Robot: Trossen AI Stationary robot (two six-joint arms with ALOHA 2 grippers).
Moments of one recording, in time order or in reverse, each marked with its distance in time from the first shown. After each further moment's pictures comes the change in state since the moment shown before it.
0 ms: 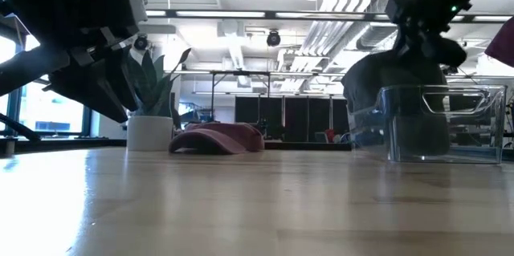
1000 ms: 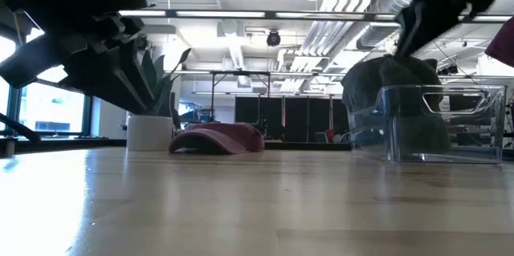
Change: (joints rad) left arm 0.001 0.000 0.000 0.127 -0.030 0.002; right arm 0.108 0.026 0.102 -0.028 -0.572 0.573
